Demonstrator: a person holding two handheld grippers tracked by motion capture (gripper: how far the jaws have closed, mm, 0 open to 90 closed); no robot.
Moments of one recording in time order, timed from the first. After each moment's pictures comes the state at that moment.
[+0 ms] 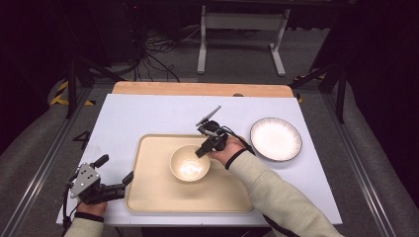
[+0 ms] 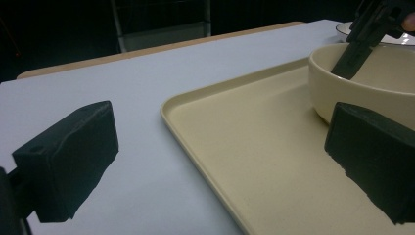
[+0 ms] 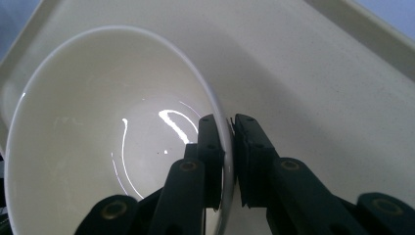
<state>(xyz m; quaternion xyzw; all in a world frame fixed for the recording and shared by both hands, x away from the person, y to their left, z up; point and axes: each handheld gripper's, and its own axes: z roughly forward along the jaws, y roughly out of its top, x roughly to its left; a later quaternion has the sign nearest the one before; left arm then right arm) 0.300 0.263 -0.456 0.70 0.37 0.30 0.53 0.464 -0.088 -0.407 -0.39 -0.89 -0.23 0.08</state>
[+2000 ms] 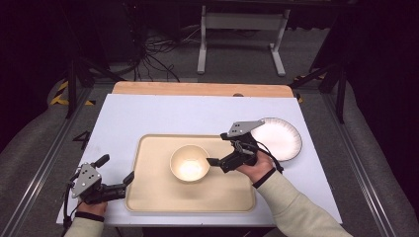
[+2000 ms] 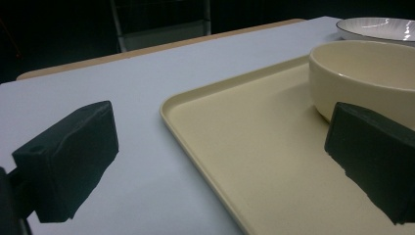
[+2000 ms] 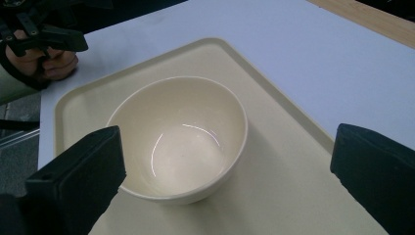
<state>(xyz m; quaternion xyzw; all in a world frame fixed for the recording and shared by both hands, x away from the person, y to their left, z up) 0.301 0.262 -0.456 0.70 0.37 0.30 0.53 0.393 -0.161 -0.370 -0.24 -0.85 -0.46 -0.08</state>
